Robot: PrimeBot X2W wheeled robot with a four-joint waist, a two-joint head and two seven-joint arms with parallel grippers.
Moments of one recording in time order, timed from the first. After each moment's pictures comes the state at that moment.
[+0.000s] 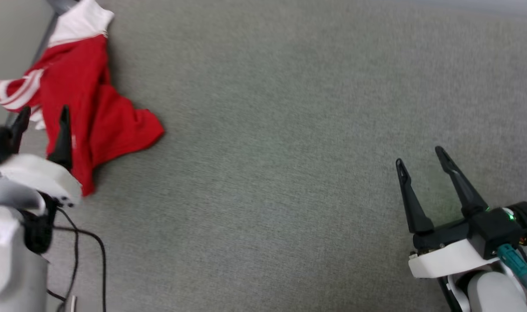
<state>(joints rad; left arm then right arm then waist) -0.45 0.37 0.09 0.35 -0.27 -0.13 -0.08 -0.12 -0.12 0.07 0.00 -0.02 0.13 -0.26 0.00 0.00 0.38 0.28</state>
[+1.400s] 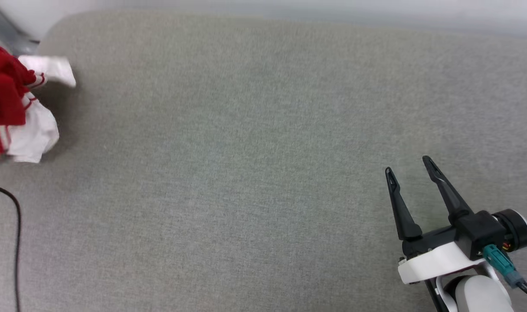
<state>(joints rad) -0.75 0.81 -0.33 0.58 -0.49 -0.06 -0.11 -0.12 -0.08 0.09 0.06 -0.01 0.13 -0.26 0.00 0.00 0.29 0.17</state>
